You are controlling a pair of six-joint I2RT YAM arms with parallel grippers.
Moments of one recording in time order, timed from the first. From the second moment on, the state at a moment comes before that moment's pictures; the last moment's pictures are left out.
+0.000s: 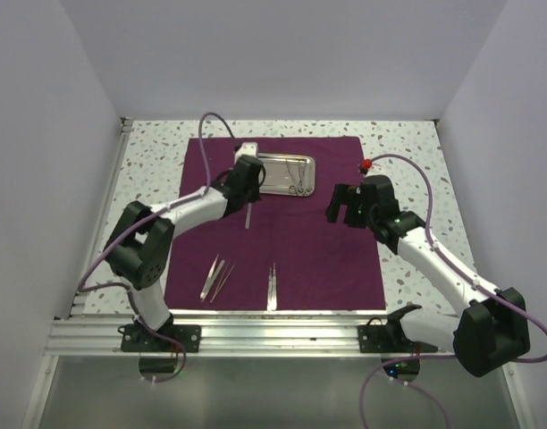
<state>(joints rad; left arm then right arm) -0.53 1.84 1.26 -0.14 -0.32 -0.42 0.39 1.17 0.81 -0.34 0.07 0.46</state>
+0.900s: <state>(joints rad) -1.12 1.61 0.81 -0.26 -0.60 -1.08 0.39 1.17 0.81 -0.34 0.11 0.46</state>
